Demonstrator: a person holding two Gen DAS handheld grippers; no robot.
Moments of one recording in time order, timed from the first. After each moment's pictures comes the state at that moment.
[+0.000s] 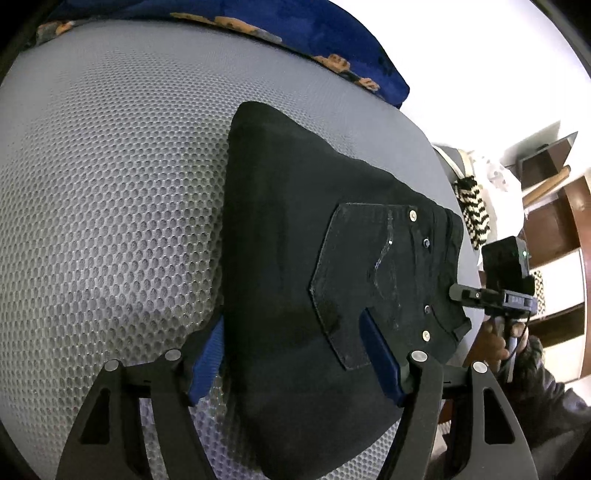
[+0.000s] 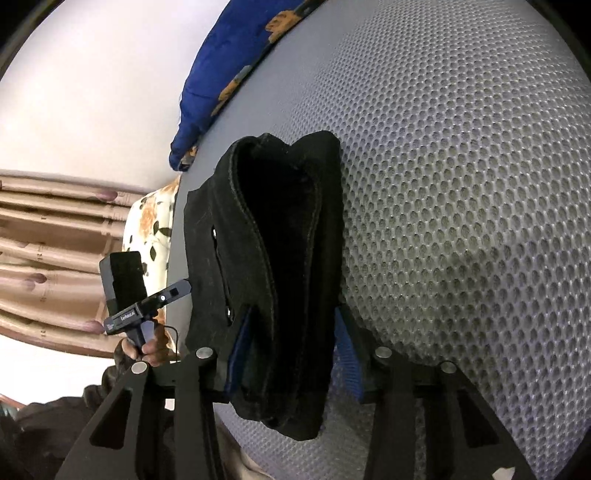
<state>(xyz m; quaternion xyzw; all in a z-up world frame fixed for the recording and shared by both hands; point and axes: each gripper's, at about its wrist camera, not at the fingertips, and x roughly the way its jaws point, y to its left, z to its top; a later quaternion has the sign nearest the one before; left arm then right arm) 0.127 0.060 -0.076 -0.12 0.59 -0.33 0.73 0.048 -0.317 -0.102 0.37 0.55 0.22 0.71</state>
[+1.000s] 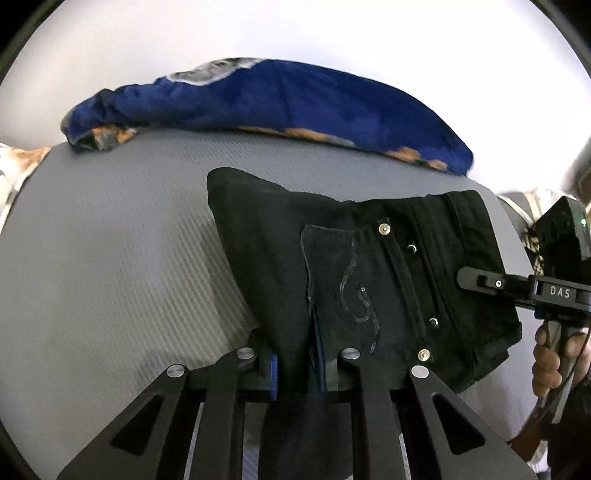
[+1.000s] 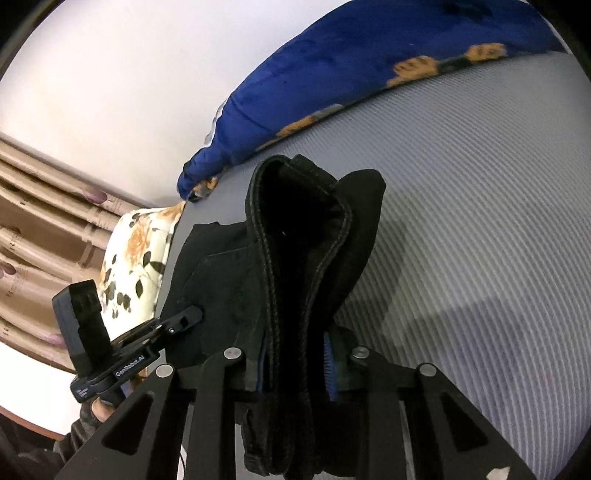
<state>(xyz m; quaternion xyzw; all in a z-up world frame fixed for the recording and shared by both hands) 0.206 0.084 -0.021 -0.03 0.50 -0.20 0.84 0.196 -0.209 -0.043 0.30 0.51 0.20 0.78</state>
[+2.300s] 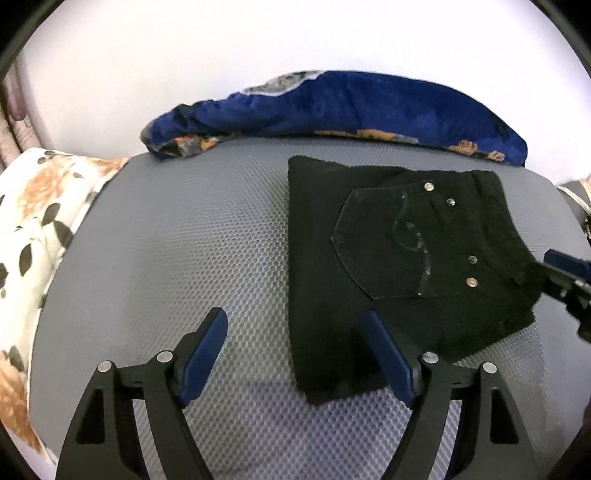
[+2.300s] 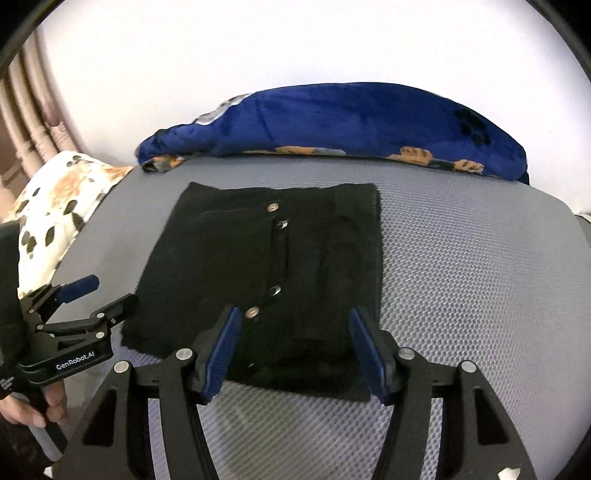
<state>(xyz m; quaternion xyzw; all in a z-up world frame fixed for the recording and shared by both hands) 0.151 0.106 -0.023 0.05 0.46 -0.06 0.89 0.141 -0.123 0.002 0.05 0.46 0.07 0.88</state>
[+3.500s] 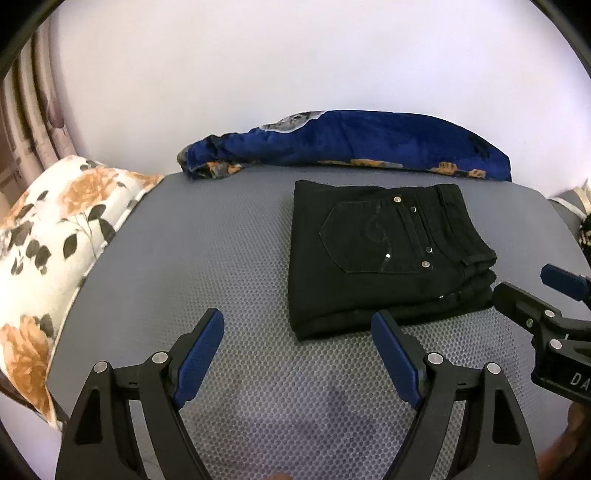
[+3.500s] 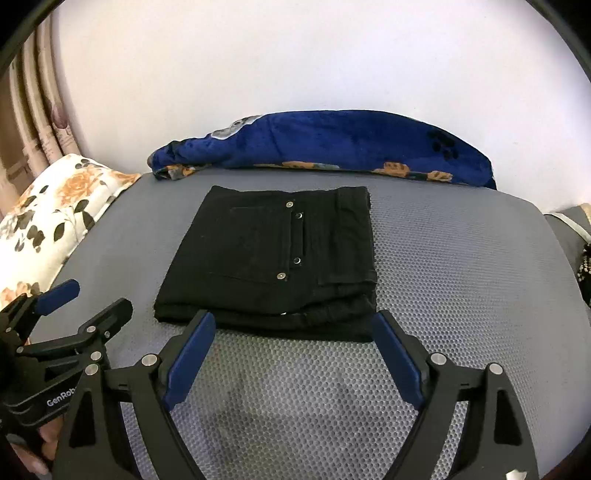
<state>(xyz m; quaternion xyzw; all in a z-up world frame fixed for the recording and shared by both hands) 0.065 0.097 0.022 0.05 0.40 -0.03 0.91 0.063 -0.096 0.033 0.03 0.42 0.02 0.91</state>
